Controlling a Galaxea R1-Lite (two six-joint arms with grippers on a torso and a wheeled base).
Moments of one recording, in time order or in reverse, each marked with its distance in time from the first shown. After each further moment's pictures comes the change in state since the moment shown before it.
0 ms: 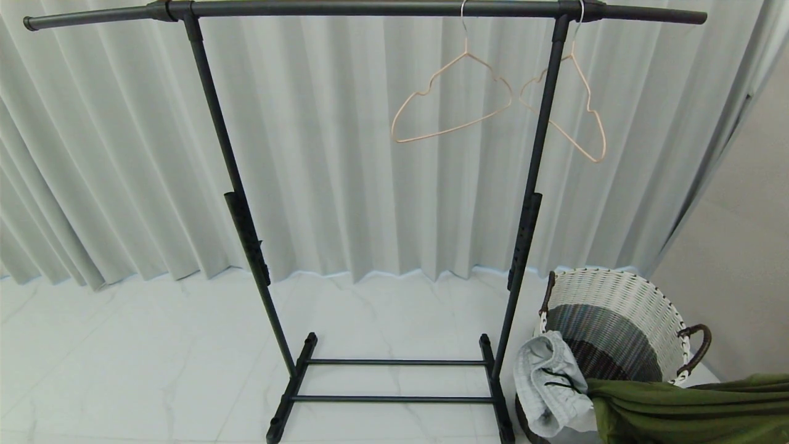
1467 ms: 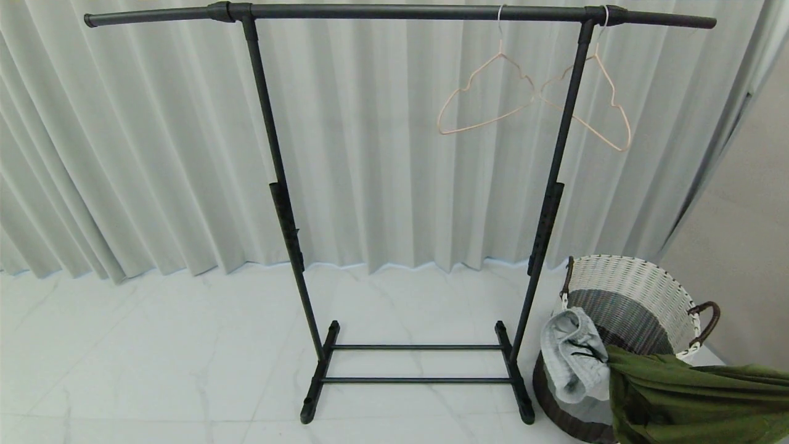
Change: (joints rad) left arm 0.000 0.000 0.000 0.001 0.000 0.005; right arm 0.010 0.037 0.009 0.004 0.001 0.013
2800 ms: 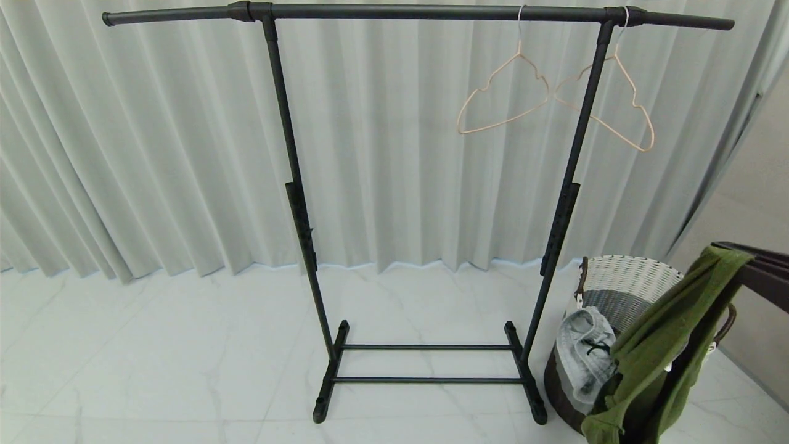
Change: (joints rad) left arm -0.118 0.372 -0.449 -0.030 -0.231 0.034; right arm 0.193 0.393 -0.205 -0.359 0.053 0.191
